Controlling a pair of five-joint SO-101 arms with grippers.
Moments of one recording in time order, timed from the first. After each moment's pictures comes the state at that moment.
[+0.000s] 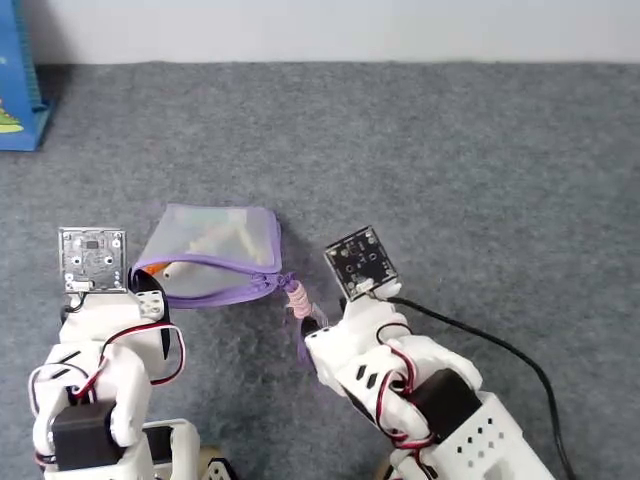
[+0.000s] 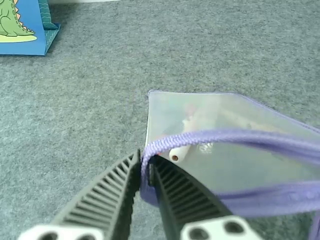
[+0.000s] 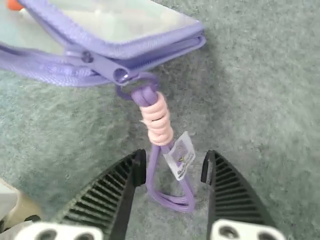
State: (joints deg) left arm -12.1 -80.4 53.8 77.8 -0.7; right arm -42.4 -69.1 59.3 63.9 -12.4
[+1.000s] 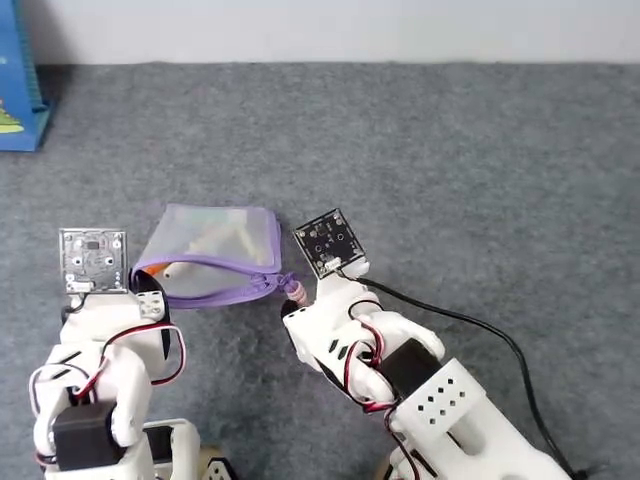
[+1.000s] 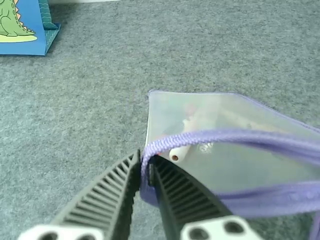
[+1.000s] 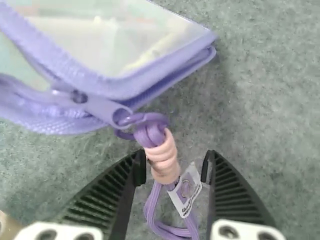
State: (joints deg) left arm -12.1 -80.5 54.4 77.8 -0.7; right arm -41.8 -53.5 59.3 49.0 -11.1
